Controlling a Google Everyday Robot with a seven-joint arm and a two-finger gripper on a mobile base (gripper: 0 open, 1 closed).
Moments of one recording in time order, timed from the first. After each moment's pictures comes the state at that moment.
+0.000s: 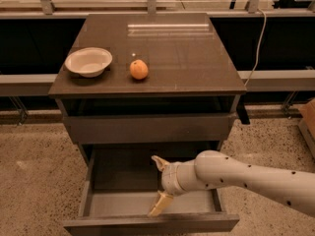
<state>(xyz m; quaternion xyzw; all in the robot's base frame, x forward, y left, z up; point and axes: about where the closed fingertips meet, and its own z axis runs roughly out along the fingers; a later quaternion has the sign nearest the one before) 0.467 0.009 0.544 -0.64 0.66 0.20 0.34</state>
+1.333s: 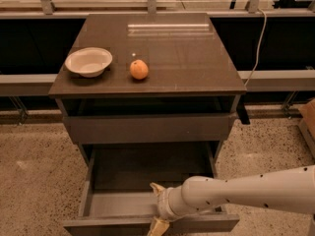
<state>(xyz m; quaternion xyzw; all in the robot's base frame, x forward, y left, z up) 0.413 0.018 0.446 -0.64 0.69 0.20 0.26</state>
